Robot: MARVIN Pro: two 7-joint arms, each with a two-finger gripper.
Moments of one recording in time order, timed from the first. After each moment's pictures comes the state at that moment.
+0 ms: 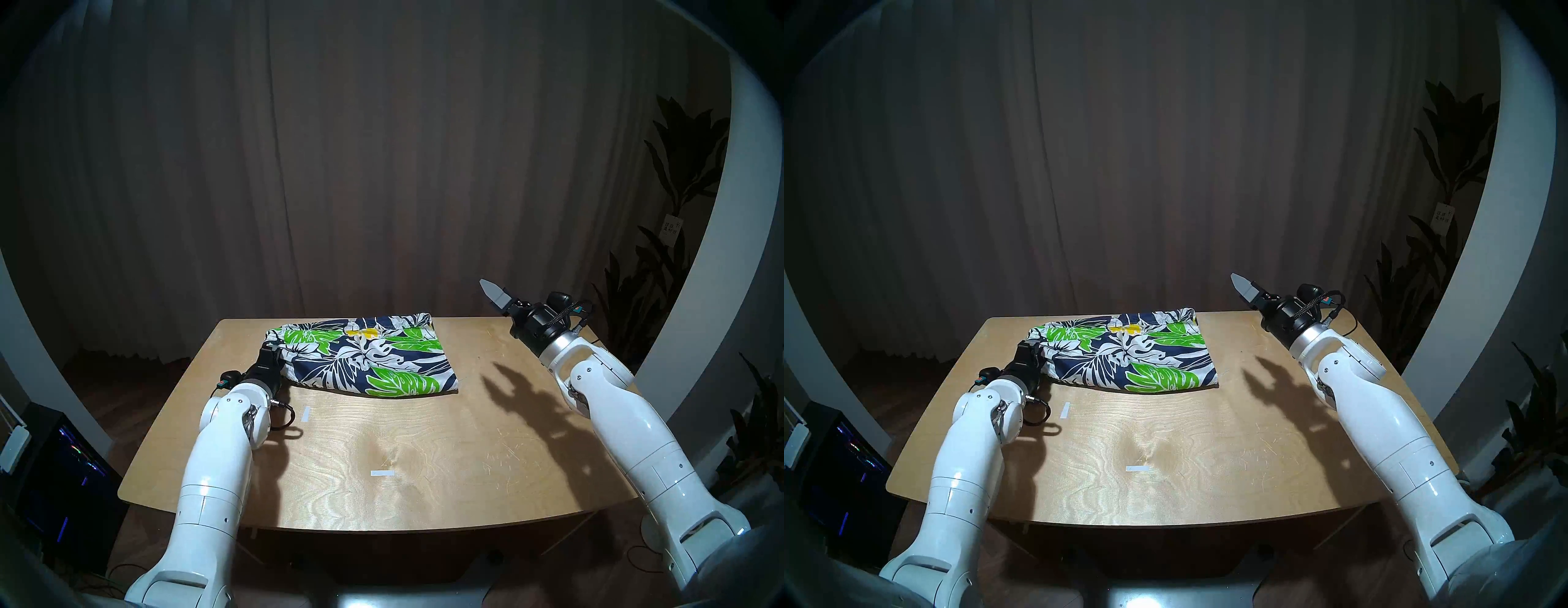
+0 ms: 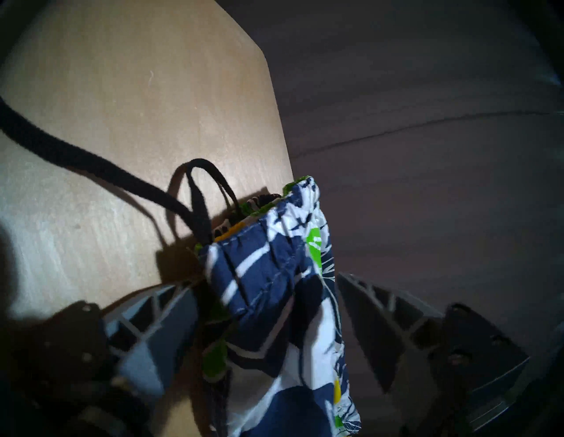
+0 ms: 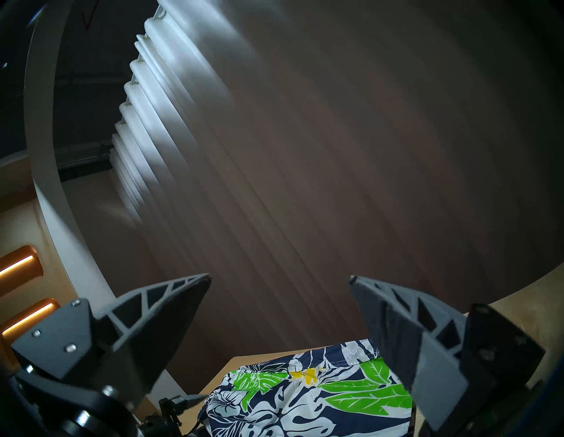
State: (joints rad) left arm 1.39 -1.42 -1.66 -1.27 -1.43 0.08 0.20; right arm -1.38 -0.99 1.36 -1.54 1.27 0.10 0.42
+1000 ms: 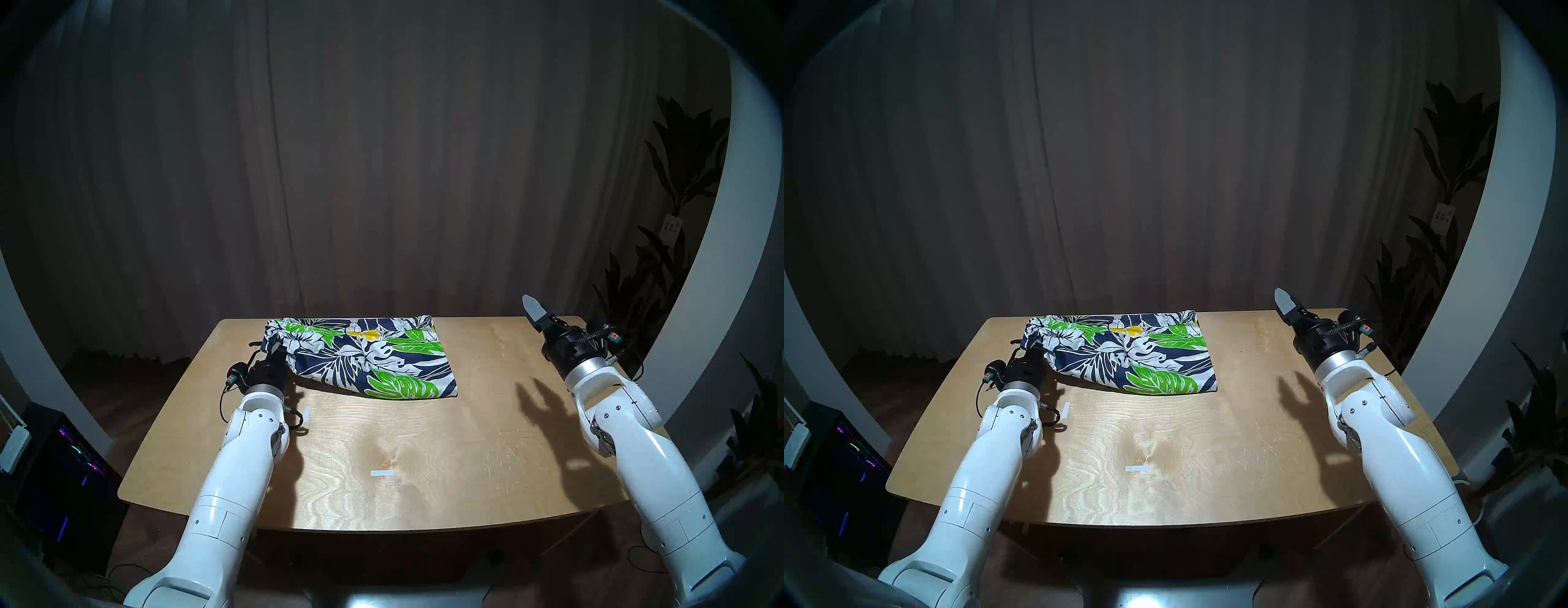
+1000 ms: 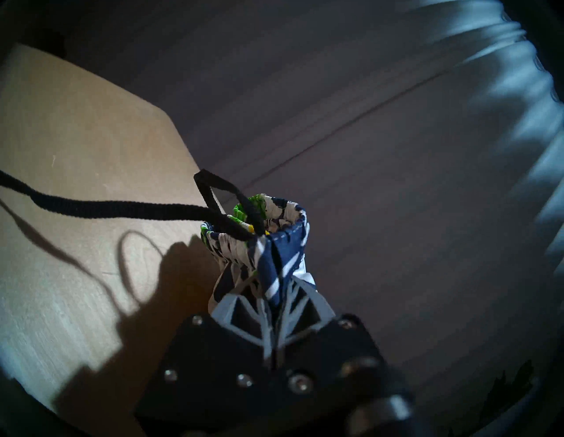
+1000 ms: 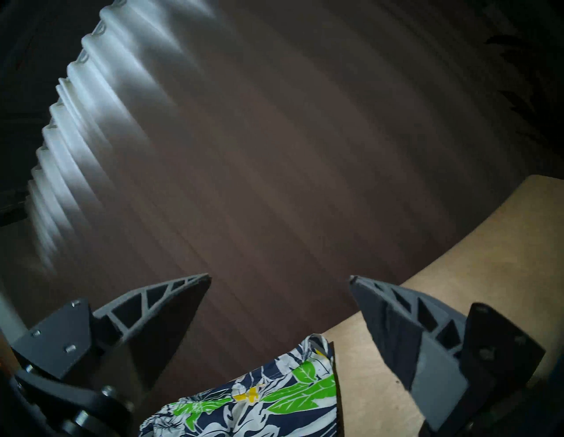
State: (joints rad) left arm 1.46 -1.39 -1.53 -1.32 -1.15 -0.18 -0.01; right arm -1.64 -1.03 1.49 -1.77 1.27 -0.04 -0.01
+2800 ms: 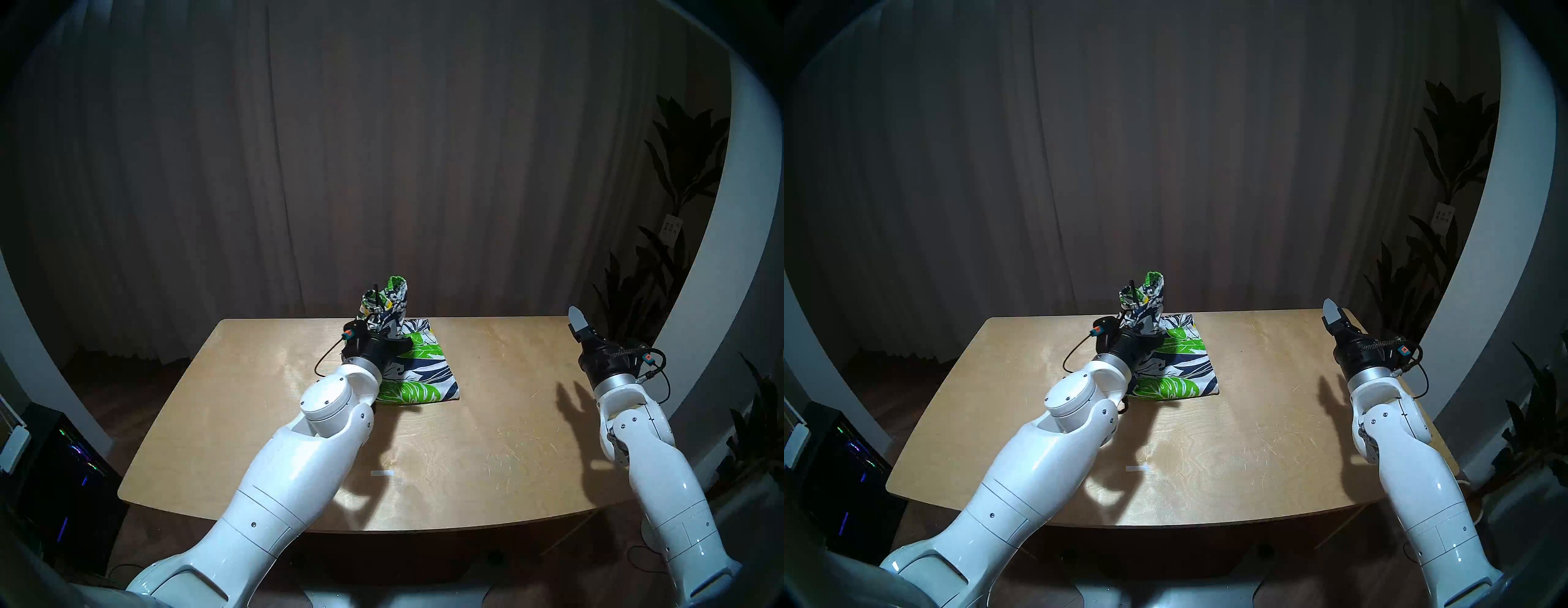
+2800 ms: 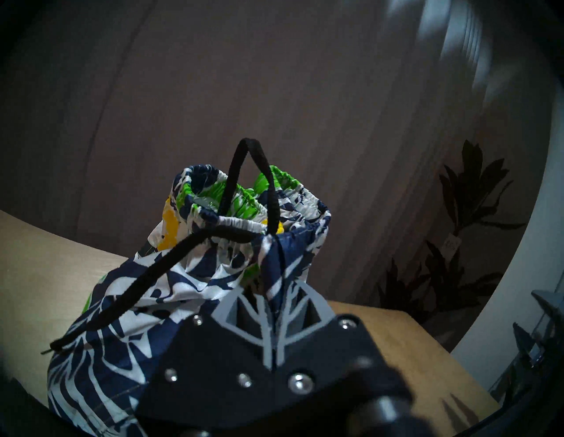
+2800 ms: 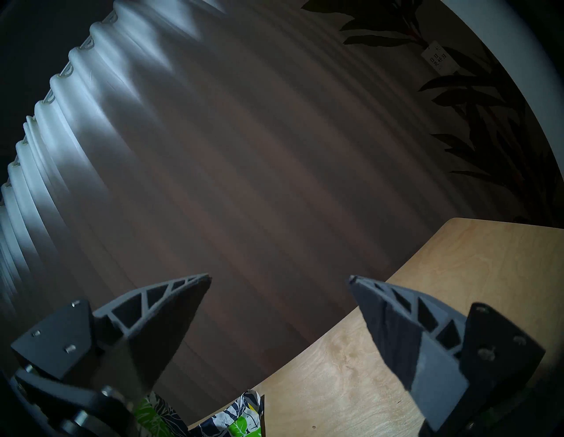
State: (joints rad) left arm 1.33 -1.40 -1.05 -1.50 -0.66 0.07 0.23; right arm -1.72 -1.03 1.64 -1.68 1.32 -0.15 0.08
